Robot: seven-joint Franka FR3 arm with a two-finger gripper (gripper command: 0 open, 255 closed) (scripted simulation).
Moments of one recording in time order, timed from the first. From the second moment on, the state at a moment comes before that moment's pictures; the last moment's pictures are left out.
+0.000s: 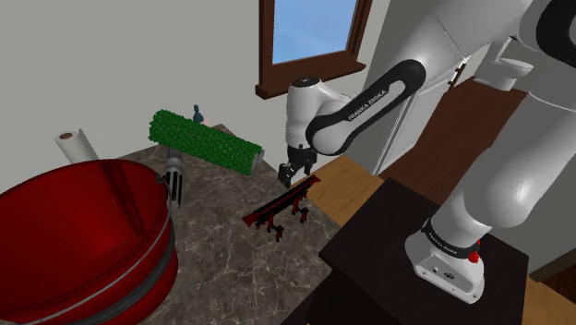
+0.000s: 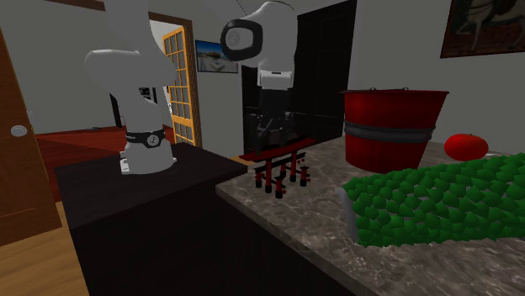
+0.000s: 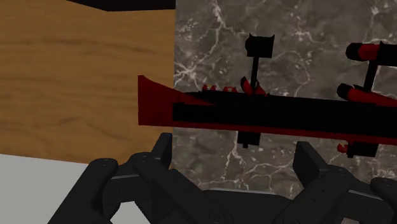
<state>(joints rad) 0.04 0.05 0.33 -2.46 -0.07 2.46 0.49</state>
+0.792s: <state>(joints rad) 0.08 0.30 0.29 -2.37 -0.23 2.61 0.64</state>
